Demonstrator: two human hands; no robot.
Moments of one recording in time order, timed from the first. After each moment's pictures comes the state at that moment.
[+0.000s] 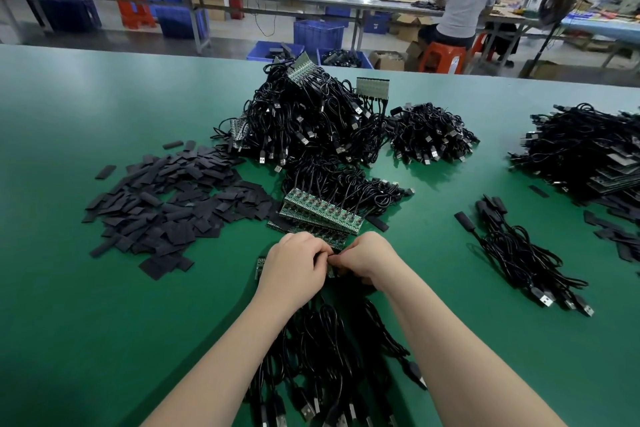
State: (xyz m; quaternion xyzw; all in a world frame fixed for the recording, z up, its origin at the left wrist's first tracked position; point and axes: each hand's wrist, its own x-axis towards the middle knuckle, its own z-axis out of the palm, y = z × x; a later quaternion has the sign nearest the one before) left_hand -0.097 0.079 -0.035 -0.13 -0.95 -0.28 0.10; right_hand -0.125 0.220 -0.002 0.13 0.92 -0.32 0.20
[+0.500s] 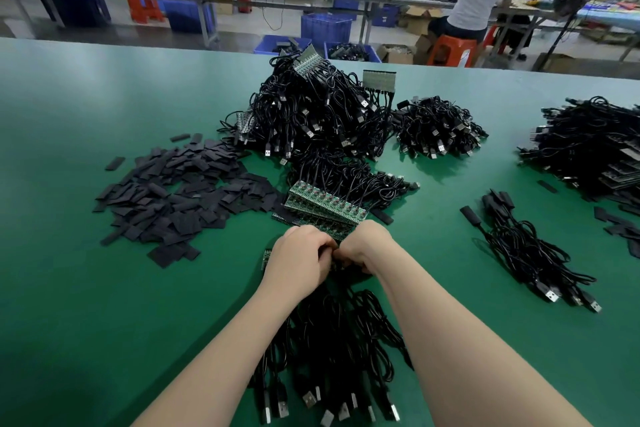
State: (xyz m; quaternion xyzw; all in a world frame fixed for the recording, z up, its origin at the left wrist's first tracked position) left_hand -0.095 0.080 -0.033 -0.14 -0.95 -0.26 0.09; right_hand -0.141 0.209 0.000 0.12 0.94 -0.21 0.24
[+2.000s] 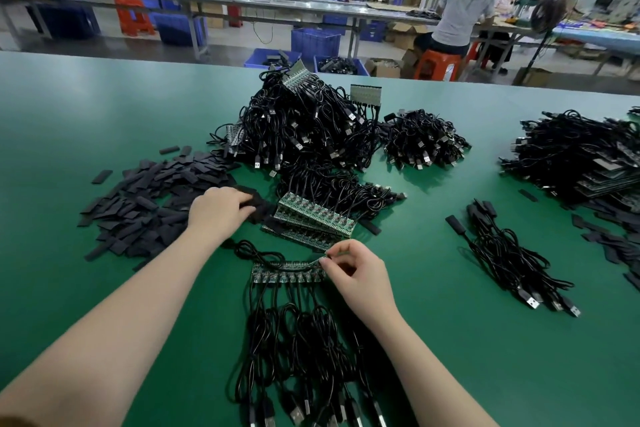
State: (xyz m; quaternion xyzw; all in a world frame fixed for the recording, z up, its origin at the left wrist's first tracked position) left_hand -0.189 -0.027 -0.010 -0.01 -1.00 -0.05 0.08; right_hand -0.075 0.227 -0.033 -0.04 0.84 -0.53 -0.08
